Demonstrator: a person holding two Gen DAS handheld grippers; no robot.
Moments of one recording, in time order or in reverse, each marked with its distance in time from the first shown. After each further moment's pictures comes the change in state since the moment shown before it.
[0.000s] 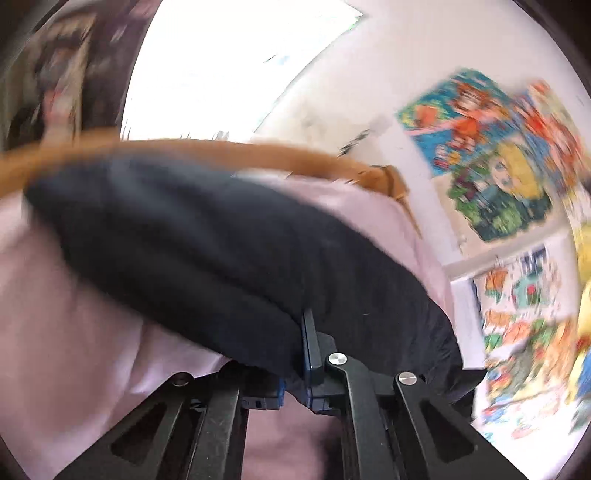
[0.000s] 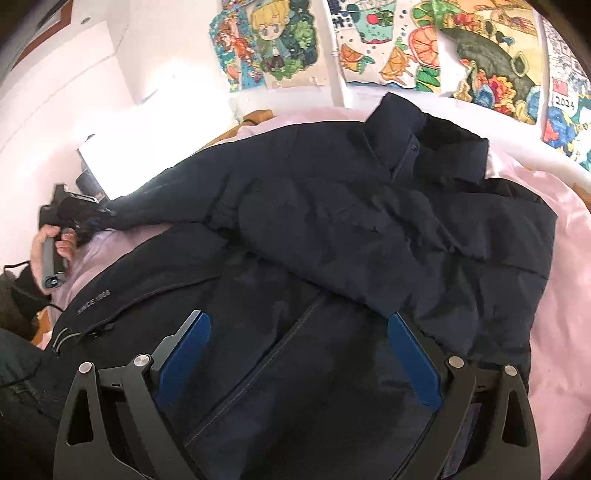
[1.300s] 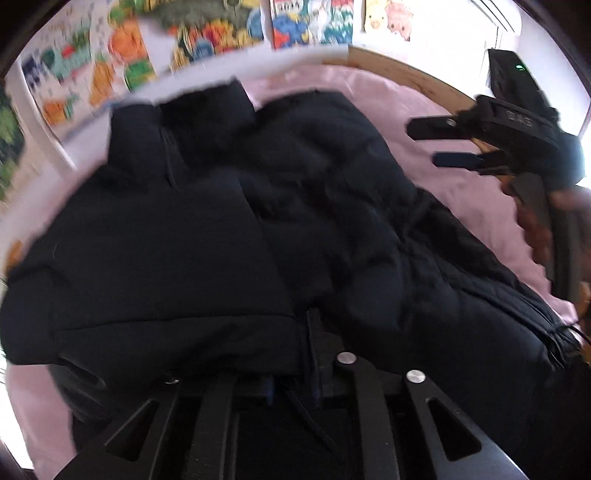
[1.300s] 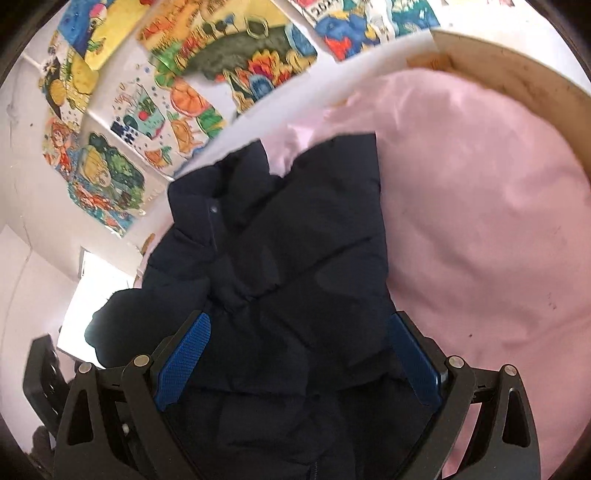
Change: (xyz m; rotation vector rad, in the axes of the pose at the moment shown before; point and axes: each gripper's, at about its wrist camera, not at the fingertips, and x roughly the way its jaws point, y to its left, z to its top) left arm 0.052 -0.275 -0.358 1.597 0.497 -0.277; right arm 0.015 -0.217 -0.038 0.694 -0.183 -0.042
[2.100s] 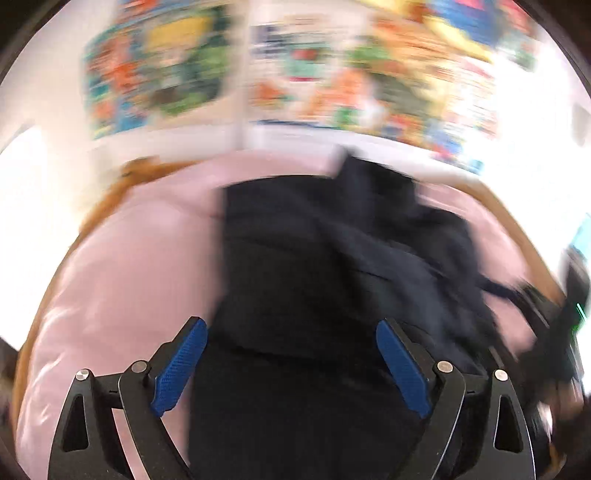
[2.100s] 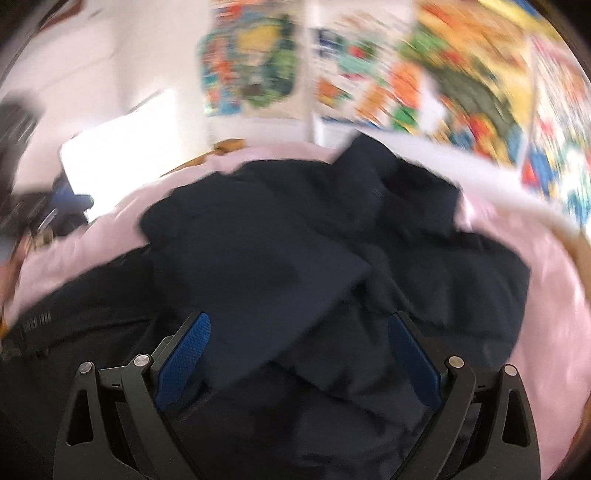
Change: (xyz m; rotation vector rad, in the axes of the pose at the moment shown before) left arm -0.145 0.144 -0.087 -0.580 -0.243 0.280; right arm 0.013 0.190 -0.092 -0.845 -0.039 -0.015
